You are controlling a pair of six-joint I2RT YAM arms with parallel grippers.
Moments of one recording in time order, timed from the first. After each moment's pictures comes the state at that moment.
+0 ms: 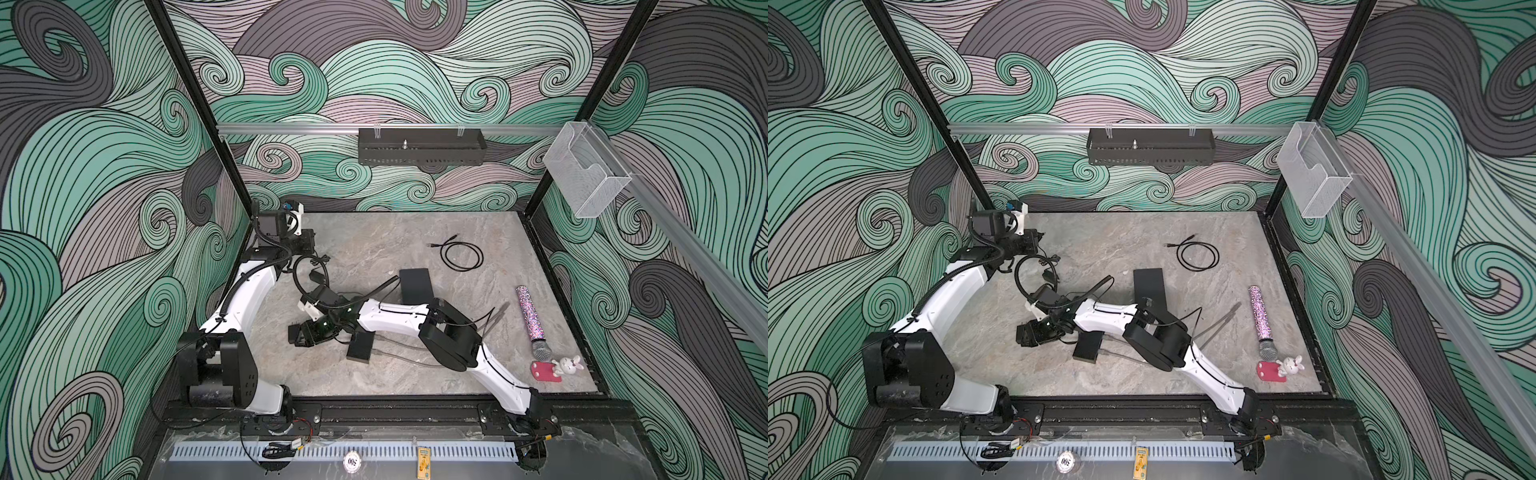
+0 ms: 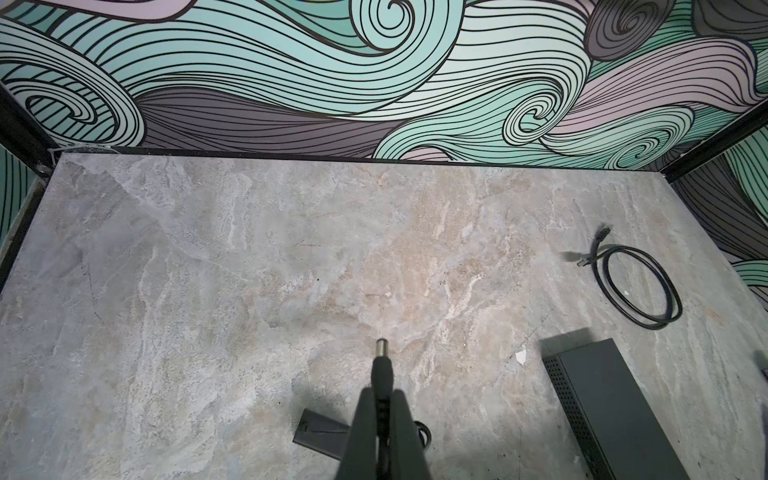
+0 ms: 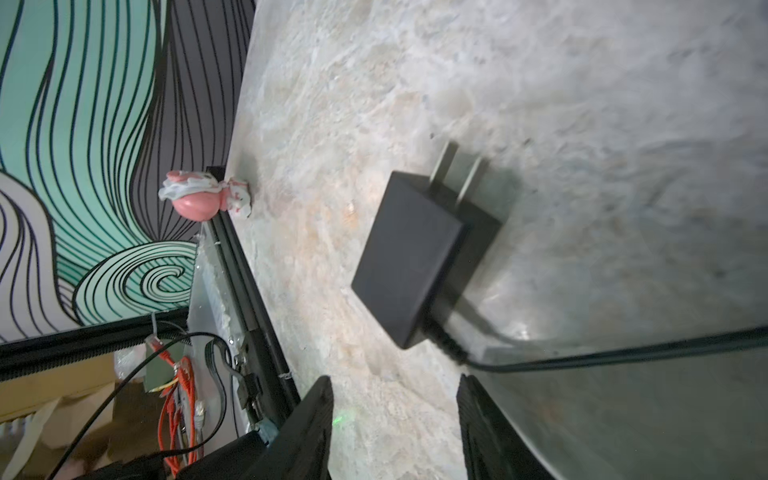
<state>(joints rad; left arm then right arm) 0.01 1.45 1.18 -0.34 0.25 -0.09 1.14 2.42 1.85 -0.25 -0.50 0.70</state>
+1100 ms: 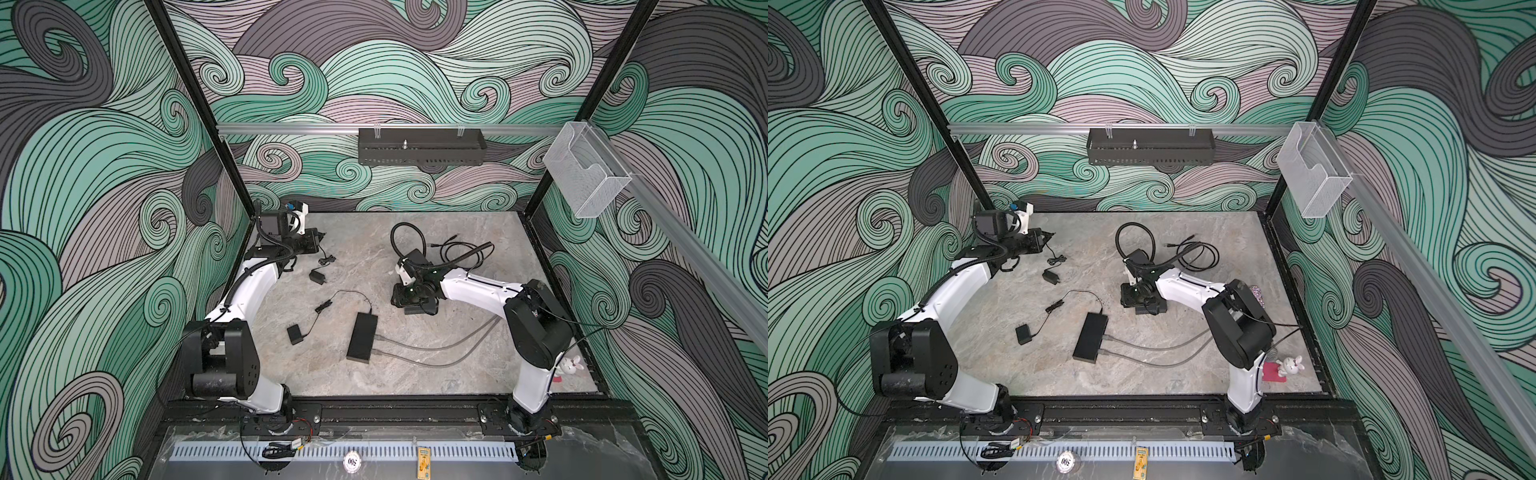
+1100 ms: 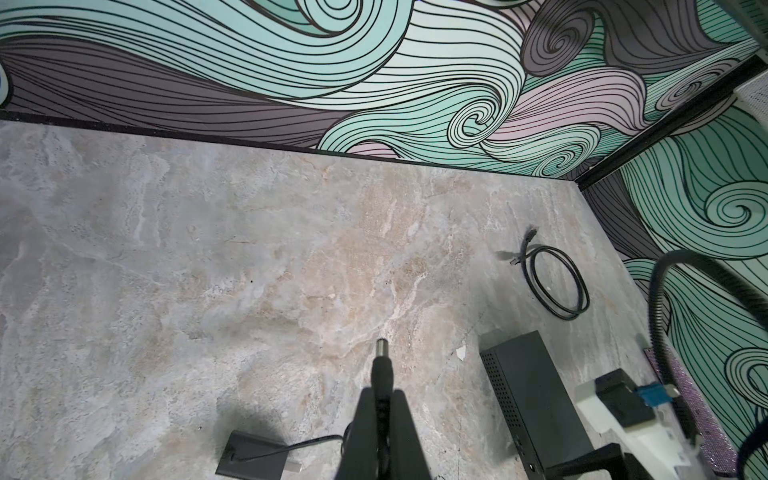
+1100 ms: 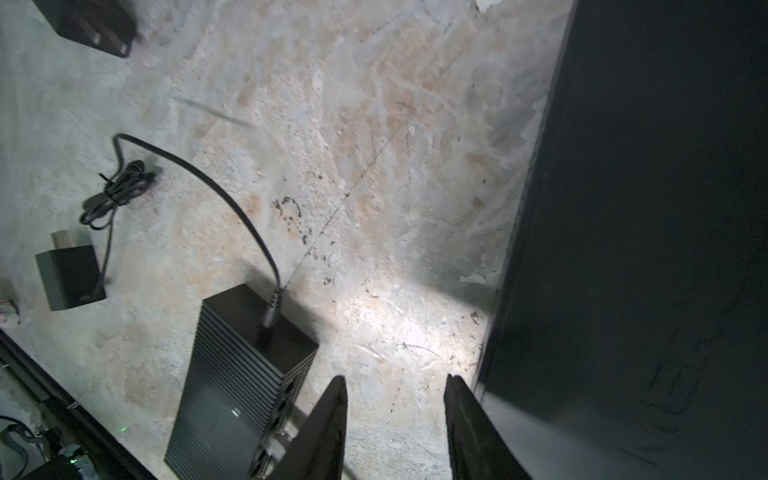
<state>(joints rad) 0.01 1.50 1.18 -0.27 0.43 -0.17 0.69 1.86 1.23 -0.50 -0.21 0.48</state>
